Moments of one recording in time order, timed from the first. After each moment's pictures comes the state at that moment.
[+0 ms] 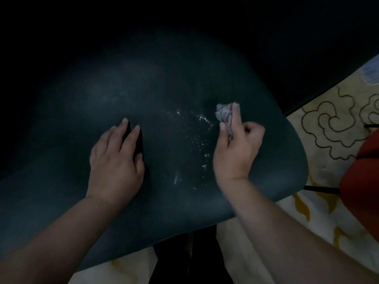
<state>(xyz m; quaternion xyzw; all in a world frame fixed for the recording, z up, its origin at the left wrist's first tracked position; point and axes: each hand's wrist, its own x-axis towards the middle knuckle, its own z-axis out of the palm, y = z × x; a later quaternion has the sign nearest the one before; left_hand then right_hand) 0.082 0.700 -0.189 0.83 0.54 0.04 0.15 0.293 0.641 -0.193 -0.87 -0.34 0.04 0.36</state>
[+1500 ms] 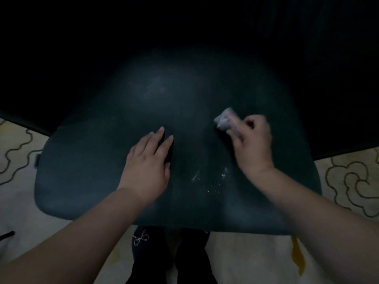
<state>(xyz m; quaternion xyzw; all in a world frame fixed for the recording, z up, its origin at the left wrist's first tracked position) 0.080 0.656 -0.167 0.76 0.61 -0.04 0.21 0.327 0.684 -0.186 -0.71 -0.64 0.16 0.23</state>
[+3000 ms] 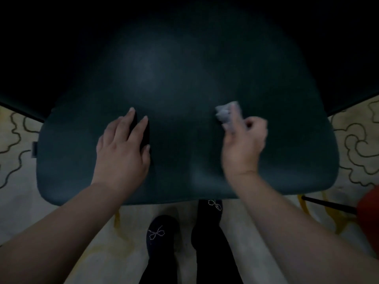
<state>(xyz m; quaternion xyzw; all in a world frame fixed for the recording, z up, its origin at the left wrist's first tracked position) 0.005 0.631 -0.181 0.77 0.62 0.04 0.17 0.240 0.614 -0.207 -0.85 -0.42 0.11 0.31</state>
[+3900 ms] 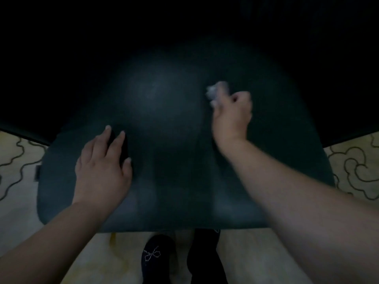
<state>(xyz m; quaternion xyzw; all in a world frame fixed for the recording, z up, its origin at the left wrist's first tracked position) -0.014 0.660 -0.170 0.70 0.69 0.01 0.17 0.250 0.744 -0.209 -0.83 -0.48 0.08 0.26</state>
